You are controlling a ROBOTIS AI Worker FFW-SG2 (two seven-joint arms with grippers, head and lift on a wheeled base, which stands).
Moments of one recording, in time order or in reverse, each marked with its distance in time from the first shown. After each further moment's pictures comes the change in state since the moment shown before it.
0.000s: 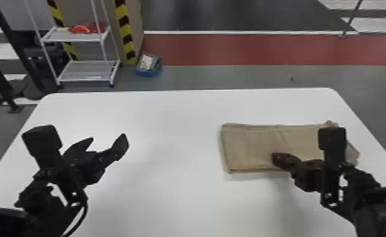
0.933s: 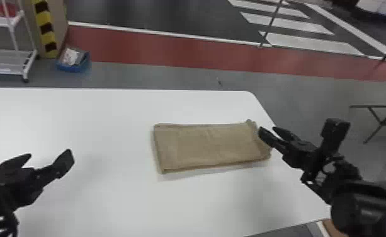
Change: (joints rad) left arm -0.050 -0.016 -0.118 0.077 0.009 0.026 0.001; right arm 0.045 -0.087 -0.362 0.047 -0.203 -0.256 0.070
